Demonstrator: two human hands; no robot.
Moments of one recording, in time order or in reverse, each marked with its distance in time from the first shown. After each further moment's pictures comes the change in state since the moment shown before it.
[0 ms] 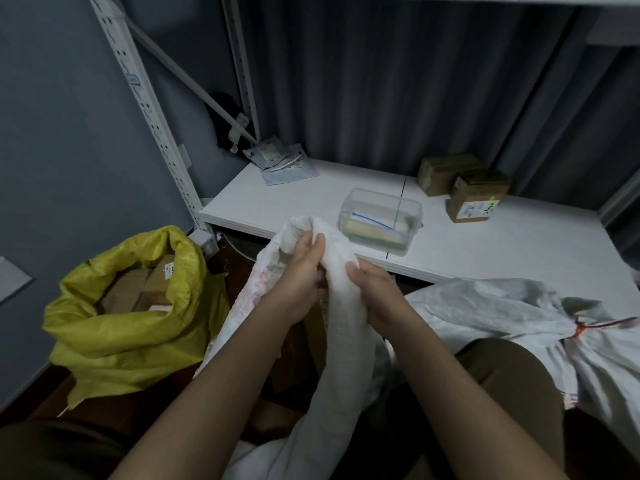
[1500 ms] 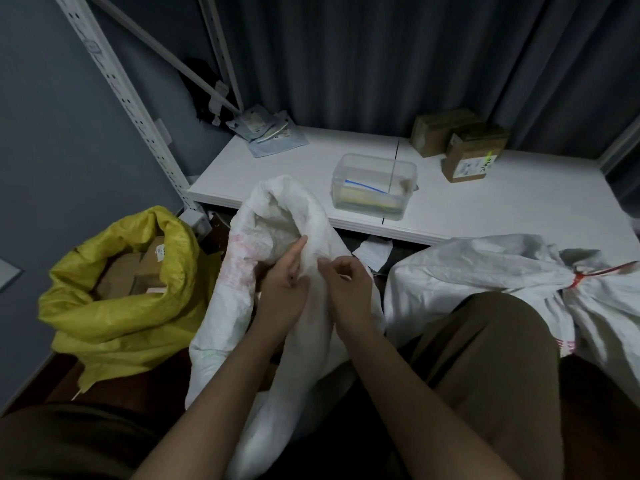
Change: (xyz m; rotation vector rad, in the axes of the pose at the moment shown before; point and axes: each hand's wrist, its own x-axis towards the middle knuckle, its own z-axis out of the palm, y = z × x) left_hand -0.023 -0.062 -0.047 0.574 0.087 0.378; right_hand -0.006 0.073 0.029 -0.075 0.477 -0.152
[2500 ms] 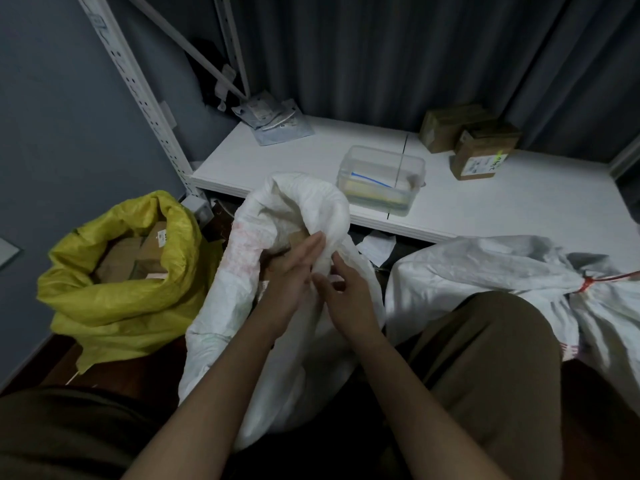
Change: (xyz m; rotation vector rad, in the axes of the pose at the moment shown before) left_hand -0.002 0.012 -0.001 -0.072 -0.129 -0.017; right_hand -0.004 0.025 -0.006 -0.324 -0.311 -0.087
